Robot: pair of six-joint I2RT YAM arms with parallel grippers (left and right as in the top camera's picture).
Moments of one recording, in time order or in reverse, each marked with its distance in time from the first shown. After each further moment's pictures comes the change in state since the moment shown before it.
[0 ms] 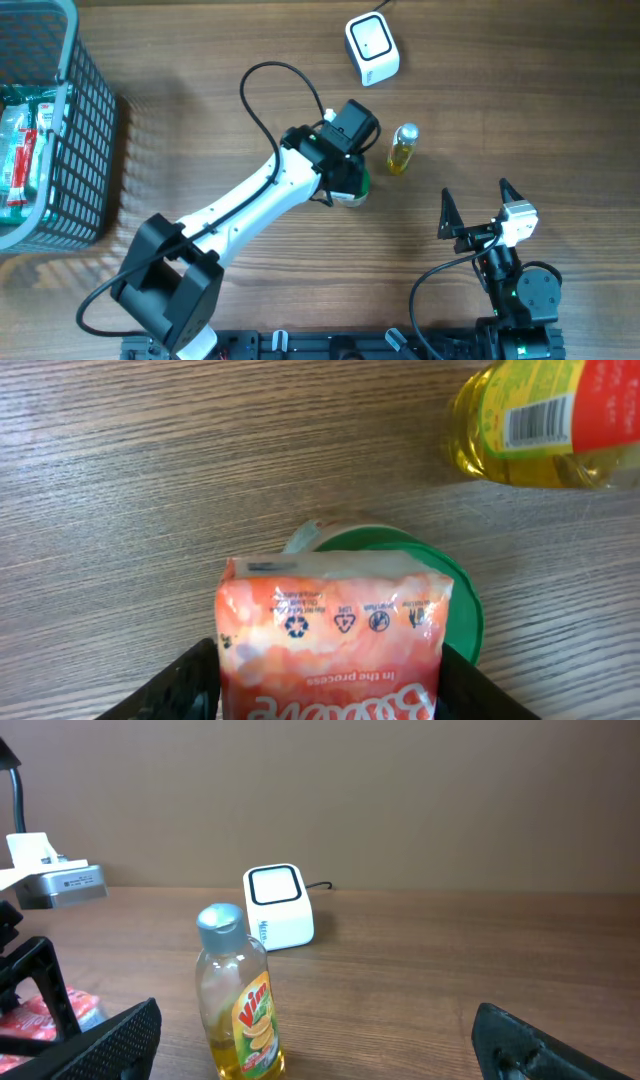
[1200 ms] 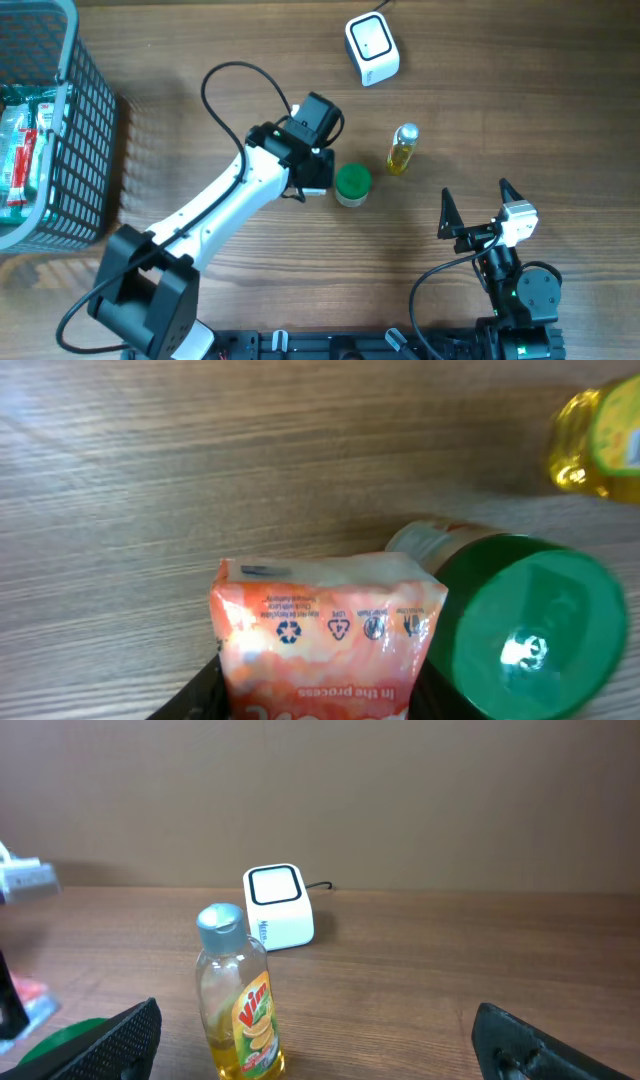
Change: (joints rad) left arm 0.113 -0.076 -0.108 0.021 -0.006 0.056; right arm 0.000 0.000 0.000 0.000 0.000 0.000
